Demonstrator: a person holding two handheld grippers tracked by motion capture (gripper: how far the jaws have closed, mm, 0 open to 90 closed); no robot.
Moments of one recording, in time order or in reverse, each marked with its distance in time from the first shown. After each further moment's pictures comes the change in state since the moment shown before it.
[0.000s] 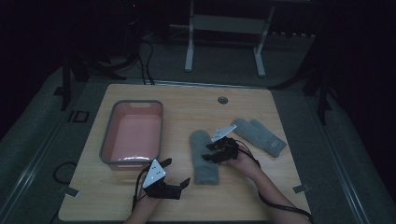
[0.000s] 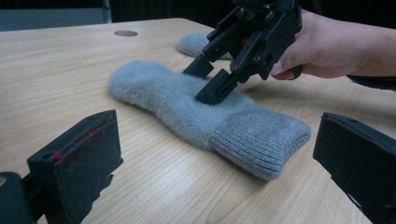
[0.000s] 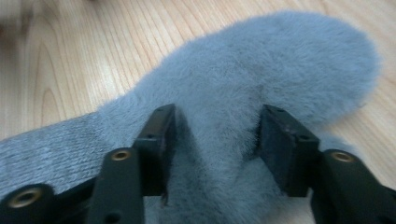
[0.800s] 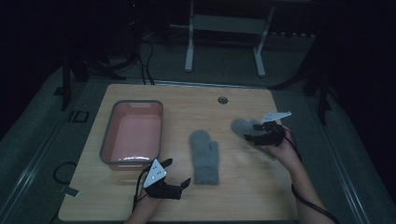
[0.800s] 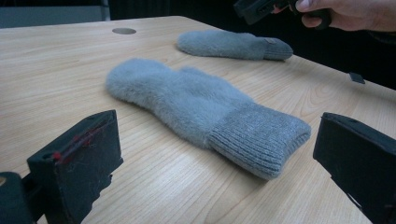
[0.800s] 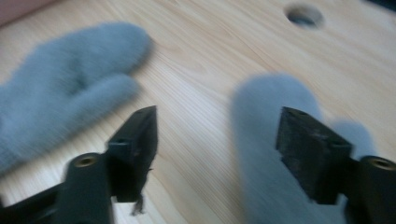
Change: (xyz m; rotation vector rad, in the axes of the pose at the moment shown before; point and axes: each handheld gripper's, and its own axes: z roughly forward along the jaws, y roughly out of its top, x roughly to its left) left arm 0.000 -0.001 0.003 0.009 -0.003 -0.001; right arm -0.078 -0.058 -0.127 -0.090 -0.289 0.216
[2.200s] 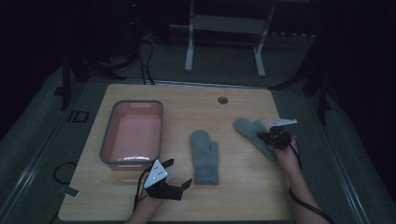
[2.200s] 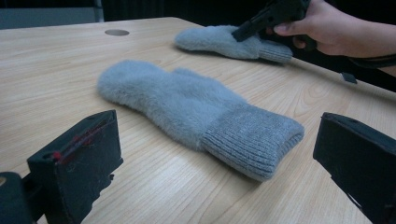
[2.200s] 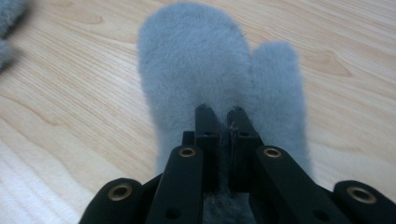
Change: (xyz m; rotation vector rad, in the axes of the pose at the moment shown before) left arm -0.002 0.000 0.002 -0.007 -0.025 0.007; right arm -0.017 -0.042 0.012 0.020 -0.220 0.154
